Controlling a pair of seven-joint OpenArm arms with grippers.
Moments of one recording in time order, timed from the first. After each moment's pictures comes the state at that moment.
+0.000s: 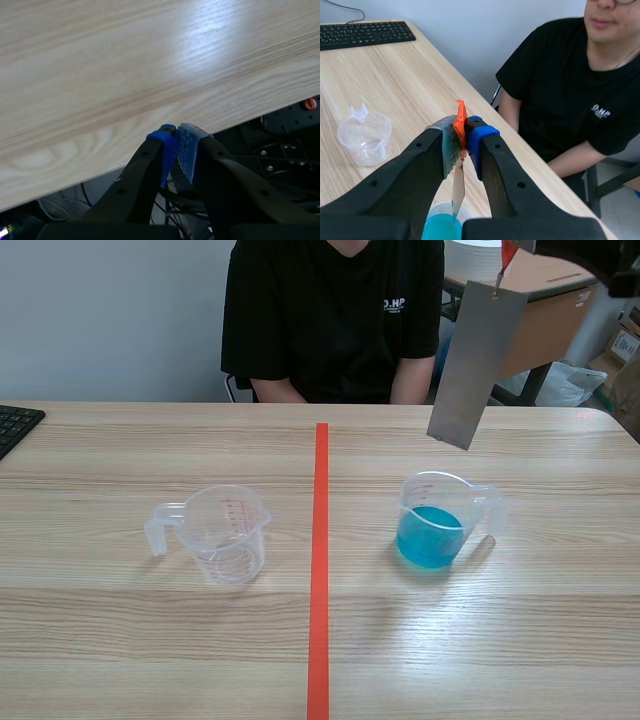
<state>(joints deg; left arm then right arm) 64.6 -37.9 -1.4 96.7 -22.1 -5.4 -15.4 6.0 38.4 9.6 111.1 48.8 45.4 -32.0</state>
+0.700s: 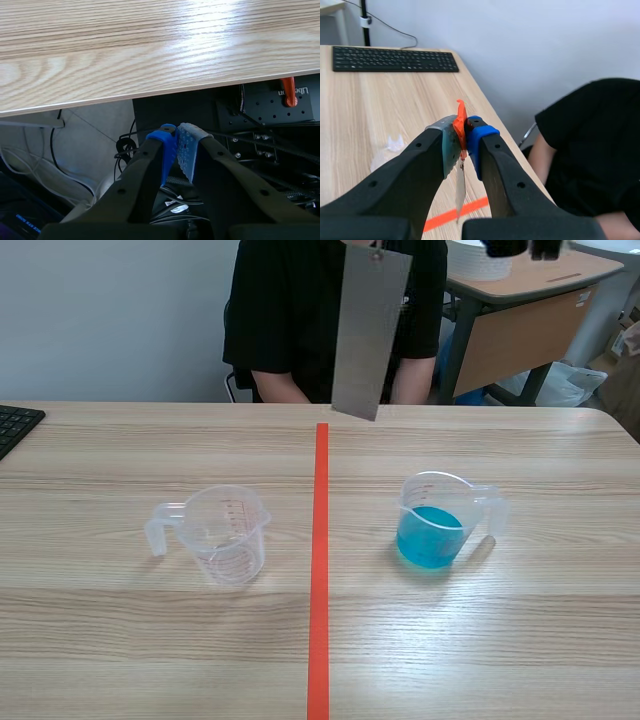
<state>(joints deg) 65.1 -27.8 -1.0 96.5 -21.9 -5.3 -10.5 19.7 33.4 -7.6 111.1 48.8 45.5 -32.5</state>
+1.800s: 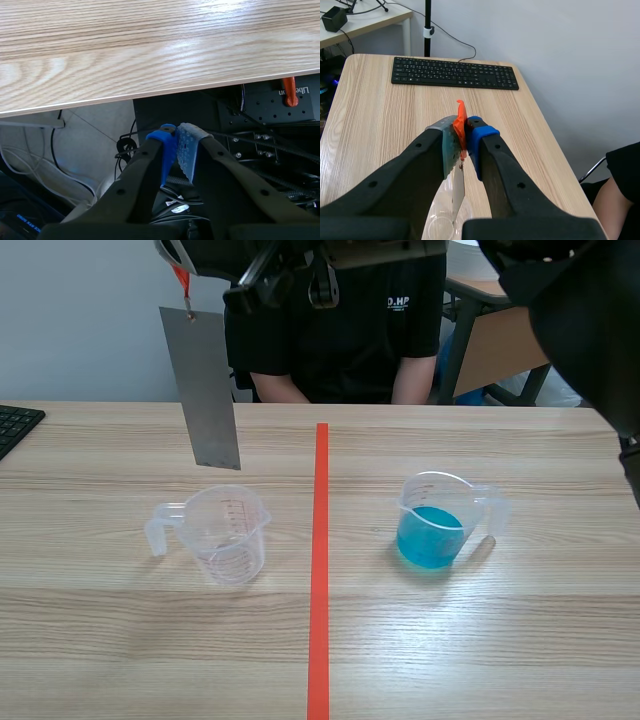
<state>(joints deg) 65.1 -27.8 -1.0 96.5 -21.9 -4.7 -10.5 29.4 13.1 -25.4 99.5 39.6 45.4 -36.8</state>
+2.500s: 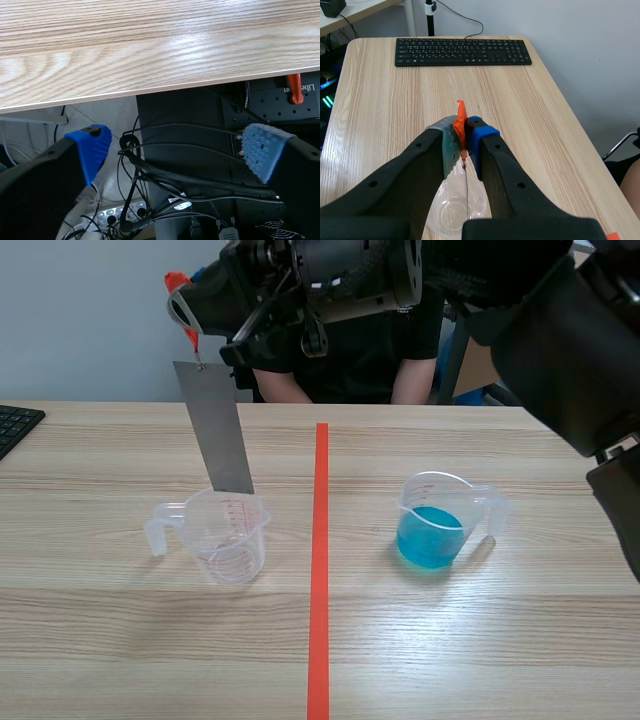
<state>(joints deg) 65.1 -27.8 -1.0 96.5 -21.9 -4.4 -9.7 29.4 11.6 -27.9 92.3 38.0 45.4 -36.8</state>
